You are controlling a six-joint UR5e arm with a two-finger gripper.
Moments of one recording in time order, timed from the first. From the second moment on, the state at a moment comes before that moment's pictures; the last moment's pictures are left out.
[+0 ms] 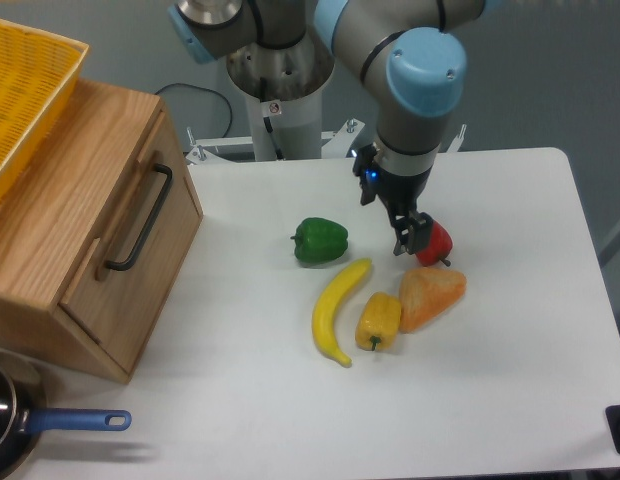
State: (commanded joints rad) arm 2.58 -1.76 -1.57 -1.34 1.51 1.57
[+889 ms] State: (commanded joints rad) arm 2.56 -1.76 -1.62 -1.33 1.50 1.44
